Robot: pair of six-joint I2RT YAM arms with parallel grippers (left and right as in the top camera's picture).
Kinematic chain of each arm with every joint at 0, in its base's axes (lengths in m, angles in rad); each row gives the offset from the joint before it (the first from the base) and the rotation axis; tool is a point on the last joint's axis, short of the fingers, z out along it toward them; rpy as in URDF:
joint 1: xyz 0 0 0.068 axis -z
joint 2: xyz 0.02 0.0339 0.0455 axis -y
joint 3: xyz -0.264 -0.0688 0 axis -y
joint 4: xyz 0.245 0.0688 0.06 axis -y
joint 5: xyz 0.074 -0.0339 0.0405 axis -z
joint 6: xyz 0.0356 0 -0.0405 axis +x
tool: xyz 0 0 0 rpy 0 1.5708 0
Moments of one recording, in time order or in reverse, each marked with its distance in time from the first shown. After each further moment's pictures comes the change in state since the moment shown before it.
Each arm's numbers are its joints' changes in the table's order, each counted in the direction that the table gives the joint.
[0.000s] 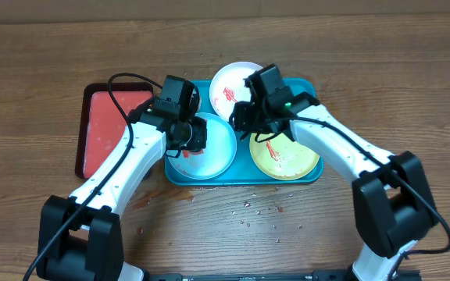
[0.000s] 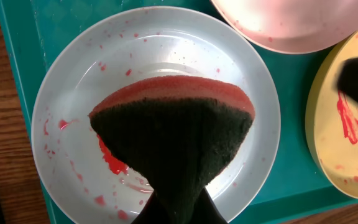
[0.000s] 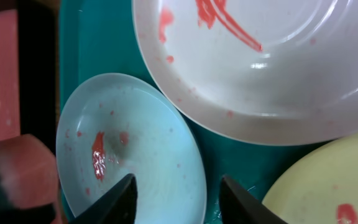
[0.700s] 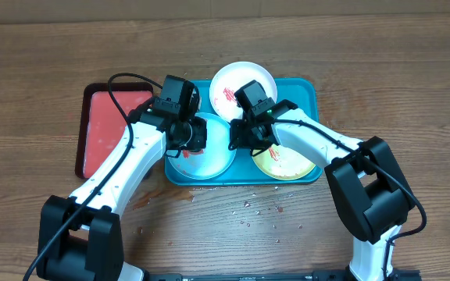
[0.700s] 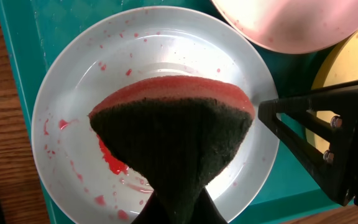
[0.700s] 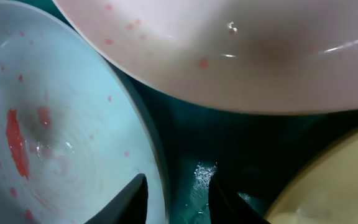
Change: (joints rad) left arm 0.000 0.000 0.000 0.000 0.000 0.000; right arm -0.051 -0.125 0.000 -0.056 0.043 0.004
